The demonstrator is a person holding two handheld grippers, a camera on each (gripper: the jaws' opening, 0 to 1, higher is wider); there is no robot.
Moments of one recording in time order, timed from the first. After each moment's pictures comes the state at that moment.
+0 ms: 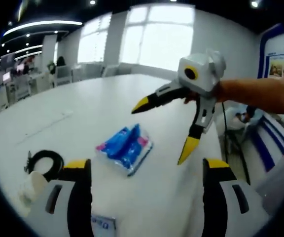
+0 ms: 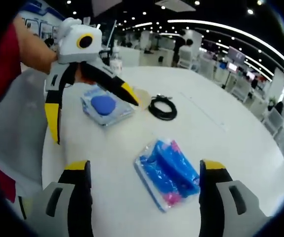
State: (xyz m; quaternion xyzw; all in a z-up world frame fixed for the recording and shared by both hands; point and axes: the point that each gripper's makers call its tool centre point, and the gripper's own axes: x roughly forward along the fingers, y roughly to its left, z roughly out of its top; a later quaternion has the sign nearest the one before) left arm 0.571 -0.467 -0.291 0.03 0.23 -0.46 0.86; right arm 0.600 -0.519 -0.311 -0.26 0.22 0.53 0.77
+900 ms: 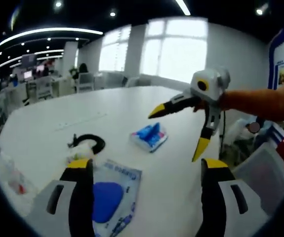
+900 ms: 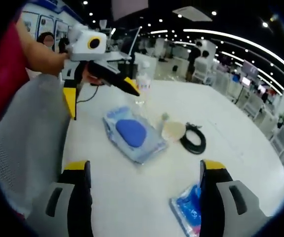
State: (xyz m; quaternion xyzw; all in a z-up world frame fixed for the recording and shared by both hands) left arm 0.517 -0.334 -0.258 0.00 0.20 -0.38 0.90; right arm 0.544 -0.420 -0.283 -0.26 0.19 0.59 0.74
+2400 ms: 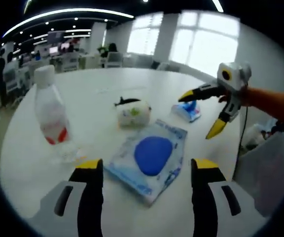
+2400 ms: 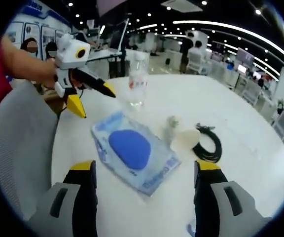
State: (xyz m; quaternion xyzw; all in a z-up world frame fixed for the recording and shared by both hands) left arm 0.522 -0.207 -0.329 -0.02 0.29 -0.28 0.91; right arm 0.566 -0.352 -0.323 -0.24 0.24 0.55 0.76
